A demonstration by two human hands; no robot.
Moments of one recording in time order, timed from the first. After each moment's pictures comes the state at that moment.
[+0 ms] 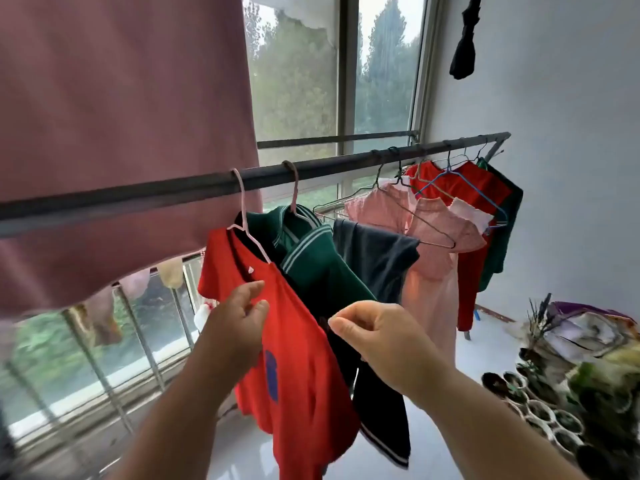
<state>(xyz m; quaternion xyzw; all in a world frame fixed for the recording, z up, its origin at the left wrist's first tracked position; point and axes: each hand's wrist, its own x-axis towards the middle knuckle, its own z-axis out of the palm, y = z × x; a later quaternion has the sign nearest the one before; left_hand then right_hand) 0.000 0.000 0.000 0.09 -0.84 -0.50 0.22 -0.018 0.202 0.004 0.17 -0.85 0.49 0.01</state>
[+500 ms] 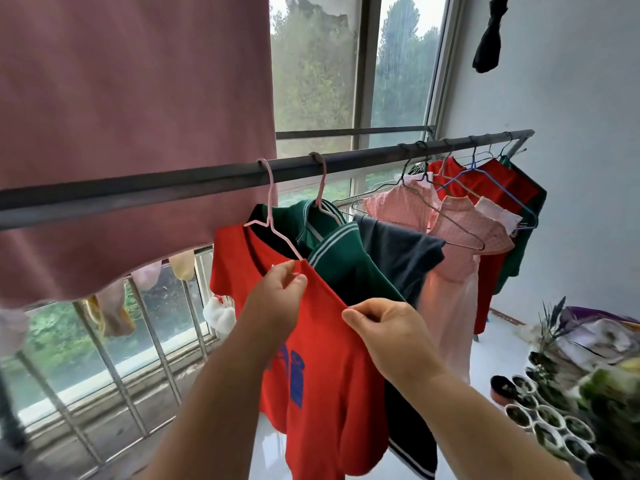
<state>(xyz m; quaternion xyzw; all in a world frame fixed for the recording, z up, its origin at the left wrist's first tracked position) -0.049 -0.010 -0.002 0.07 -0.80 -0.58 0.17 -0.047 0.159 -0.015 0.09 -0.85 0.51 0.06</state>
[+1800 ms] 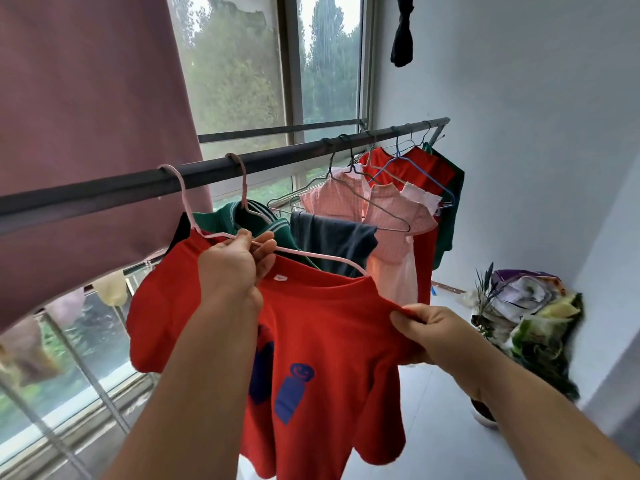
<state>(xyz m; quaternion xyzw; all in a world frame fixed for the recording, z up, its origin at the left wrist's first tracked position) -0.081 0.053 0.051 0.11 -0.48 -0.85 0.18 -0.036 0.294 -0.024 0.01 -0.76 0.64 -0.06</state>
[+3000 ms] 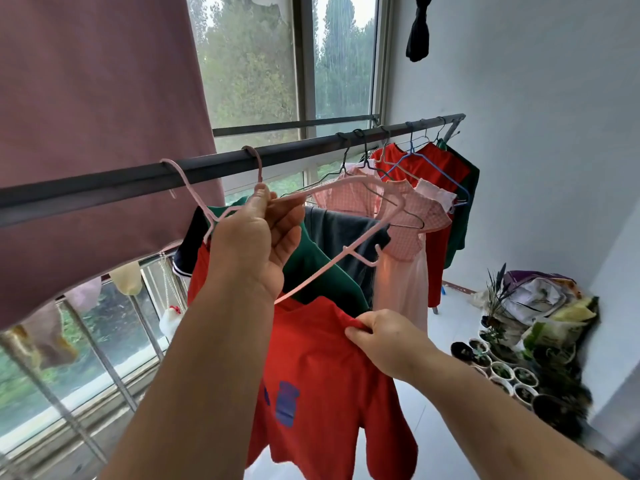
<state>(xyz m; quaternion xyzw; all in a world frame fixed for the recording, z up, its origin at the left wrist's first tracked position) -0.049 0.062 0.088 0.03 -0.45 -0.88 0.12 -0.054 0.231 -0.036 0.08 -0.93 0.35 -0.07</state>
